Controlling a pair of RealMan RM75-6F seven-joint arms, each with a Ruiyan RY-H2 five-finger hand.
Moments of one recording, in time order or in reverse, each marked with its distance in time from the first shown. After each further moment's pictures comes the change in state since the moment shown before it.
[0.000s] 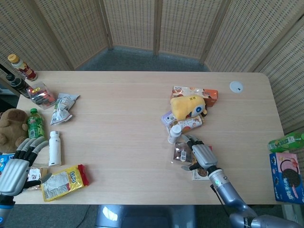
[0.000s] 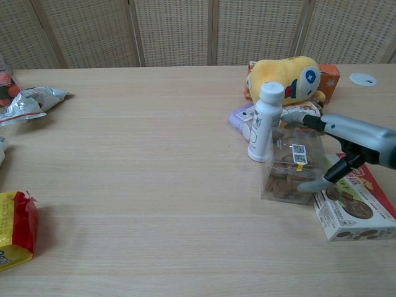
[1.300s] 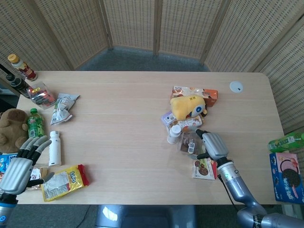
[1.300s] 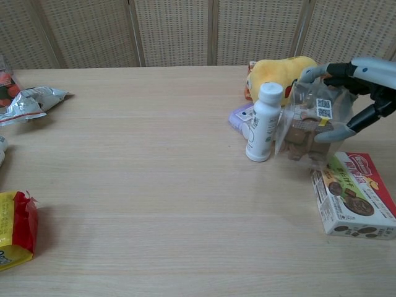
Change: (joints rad) left arm -0.014 -0.002 -0.003 -0.019 0.001 -0.014 0.026; right arm 0.000 0.134 0.062 -0.105 -0.023 0.095 0.040
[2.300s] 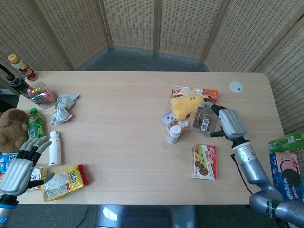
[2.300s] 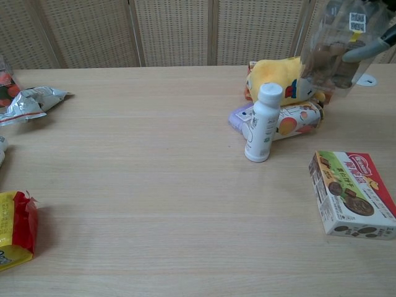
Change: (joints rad) left arm 0.011 0.006 0.006 -0.032 -0.007 0.009 0.039; right arm 0.067 0.184 0.128 -0.020 0.055 -0.007 0.046
